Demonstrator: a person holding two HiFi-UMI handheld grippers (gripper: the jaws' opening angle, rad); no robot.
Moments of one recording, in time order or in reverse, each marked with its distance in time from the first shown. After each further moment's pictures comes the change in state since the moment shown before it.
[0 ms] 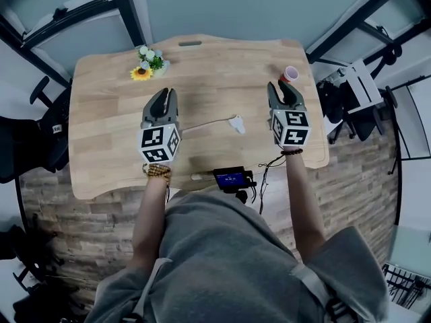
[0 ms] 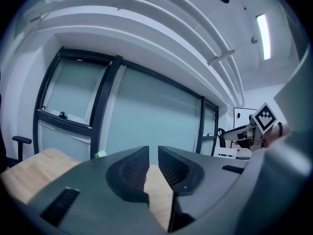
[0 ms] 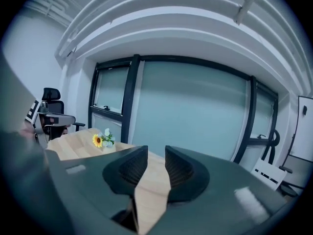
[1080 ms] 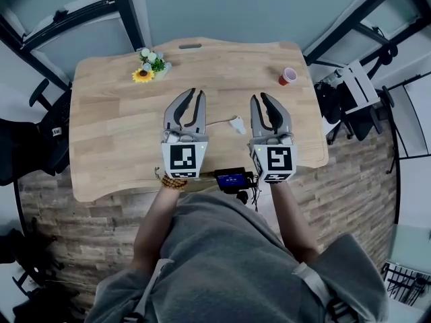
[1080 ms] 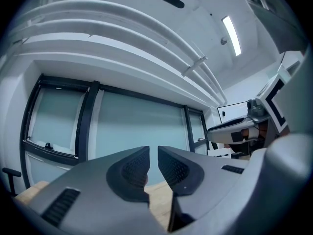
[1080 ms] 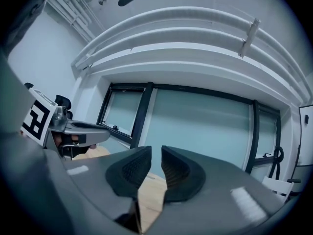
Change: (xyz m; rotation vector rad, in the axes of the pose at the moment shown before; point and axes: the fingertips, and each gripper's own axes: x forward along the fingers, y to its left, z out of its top) left arm -0.031 -0.096 0.074 0.203 -0.209 -0.110; right arm -0.076 0.102 0.075 -0.078 -0.291 0.024
